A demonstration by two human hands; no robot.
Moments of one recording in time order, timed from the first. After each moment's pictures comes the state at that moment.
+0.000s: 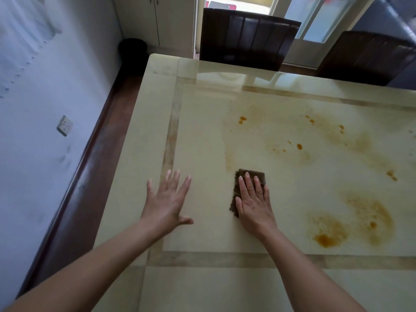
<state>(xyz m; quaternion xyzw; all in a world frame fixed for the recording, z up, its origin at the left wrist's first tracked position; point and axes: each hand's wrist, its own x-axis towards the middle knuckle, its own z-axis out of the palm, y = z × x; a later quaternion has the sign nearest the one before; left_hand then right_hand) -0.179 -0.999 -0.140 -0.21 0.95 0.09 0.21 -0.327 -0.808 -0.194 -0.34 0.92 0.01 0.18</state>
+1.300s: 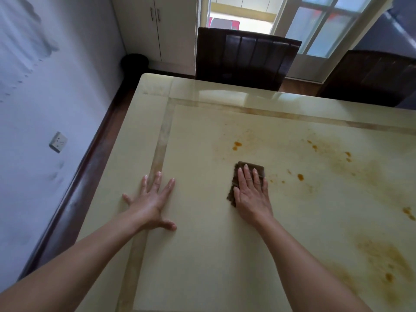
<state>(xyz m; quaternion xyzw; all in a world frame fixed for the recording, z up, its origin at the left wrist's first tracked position) -0.263 -1.062 -0.160 -0.29 0.89 0.18 0.31 -0.445 -0.866 -0.192 -0.33 0.93 0.01 0.17</state>
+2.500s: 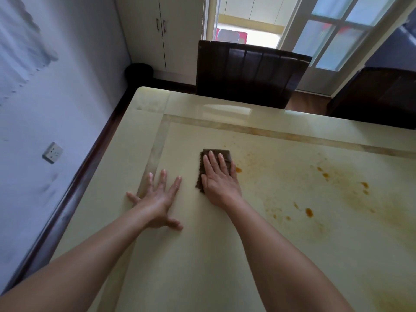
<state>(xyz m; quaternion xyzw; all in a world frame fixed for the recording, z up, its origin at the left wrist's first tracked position) -0.355 -1.090 -0.168 -0.30 0.88 0.20 0.31 -0.510 -0.991 -0.193 -0.43 0.88 -0.02 0.18</state>
